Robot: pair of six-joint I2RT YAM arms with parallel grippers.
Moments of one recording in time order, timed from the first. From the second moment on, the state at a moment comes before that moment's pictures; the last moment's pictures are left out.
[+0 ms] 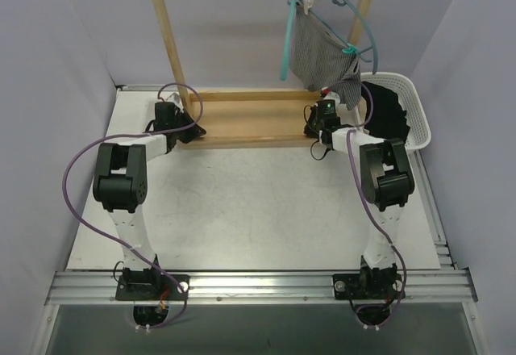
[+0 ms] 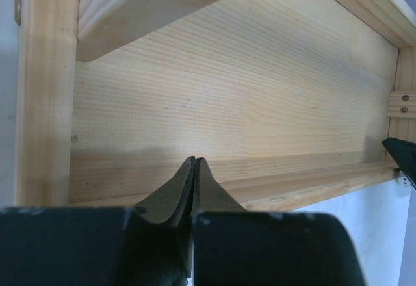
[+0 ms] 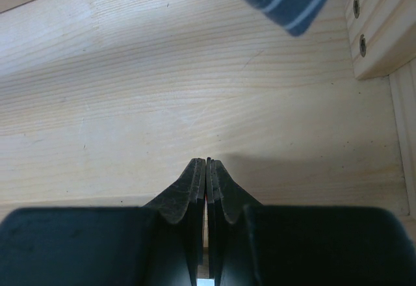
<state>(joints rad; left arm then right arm) -0.08 2.03 1.27 0.14 0.31 -0.65 0.25 2.08 1.34 0.09 0.07 0.42</state>
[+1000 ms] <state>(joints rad) -0.08 1.65 0.83 0.19 0.34 -0.74 0.41 1.65 0.95 0.01 0.14 0.43</state>
